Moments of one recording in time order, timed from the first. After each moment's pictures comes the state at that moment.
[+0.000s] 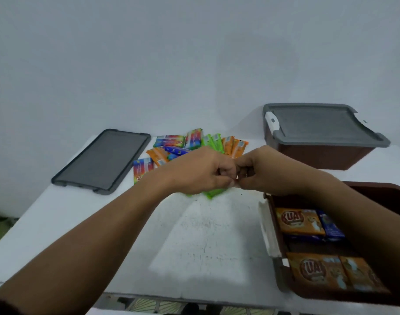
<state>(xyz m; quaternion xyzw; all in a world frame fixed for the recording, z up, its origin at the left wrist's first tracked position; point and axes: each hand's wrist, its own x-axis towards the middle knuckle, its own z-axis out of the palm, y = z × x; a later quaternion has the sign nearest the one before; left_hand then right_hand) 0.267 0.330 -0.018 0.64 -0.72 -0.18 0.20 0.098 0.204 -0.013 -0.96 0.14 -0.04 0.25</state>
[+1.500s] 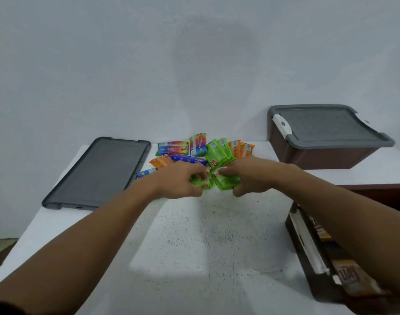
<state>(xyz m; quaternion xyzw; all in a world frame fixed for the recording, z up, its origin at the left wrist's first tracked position) 0.394 0.328 -0.077 0.69 -0.68 -0.22 0.11 0.205 0.190 -0.052 -0.96 0.18 0.20 0.00</state>
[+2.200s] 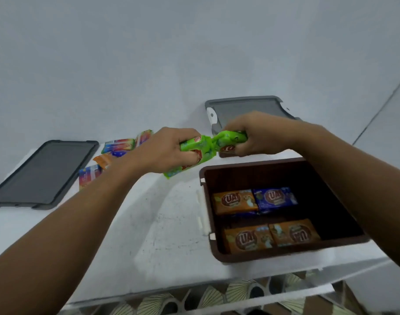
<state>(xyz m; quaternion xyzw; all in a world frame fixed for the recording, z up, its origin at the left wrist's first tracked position) 0.212 0.285 0.004 0.67 -0.66 -0.18 0.28 0.001 0.148 0.046 -0.96 0.23 -0.01 0.15</state>
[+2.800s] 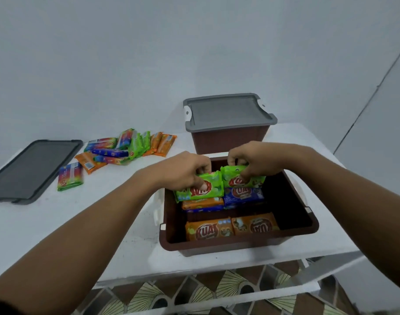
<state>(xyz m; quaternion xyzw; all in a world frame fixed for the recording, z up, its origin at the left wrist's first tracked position) 0.108 0.234 -0.038 0.66 -0.72 -0.21 0.09 -0.093 0.107 -0.009 -0.95 0.24 0.12 0.16</state>
